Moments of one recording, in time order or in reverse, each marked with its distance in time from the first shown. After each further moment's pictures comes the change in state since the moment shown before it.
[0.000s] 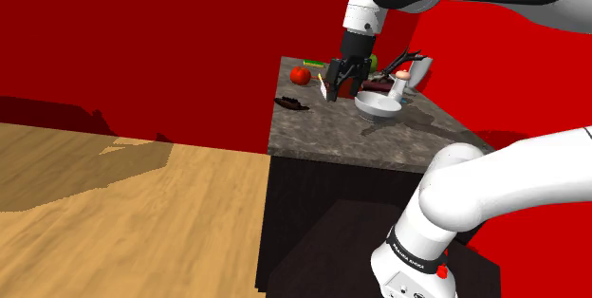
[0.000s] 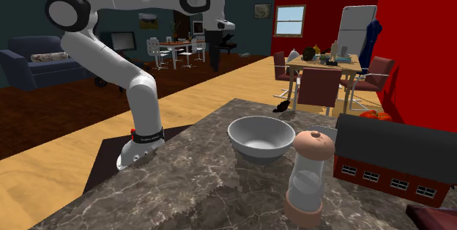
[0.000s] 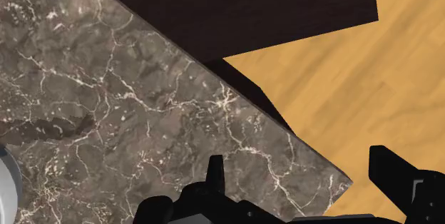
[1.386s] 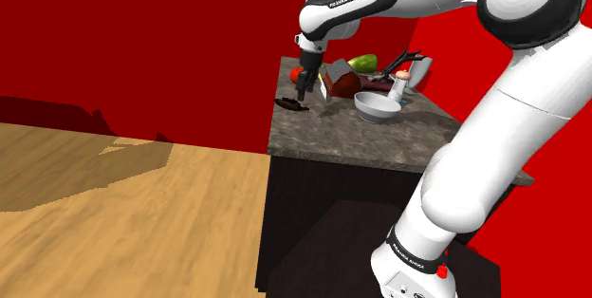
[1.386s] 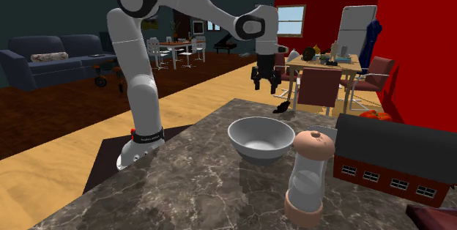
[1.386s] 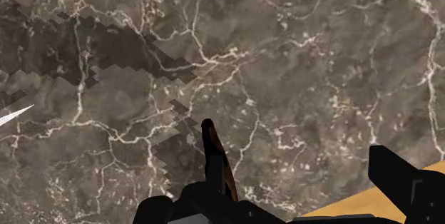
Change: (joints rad) arm 0.056 0.673 -0.235 0.324 -0.070 0.381 -0.588
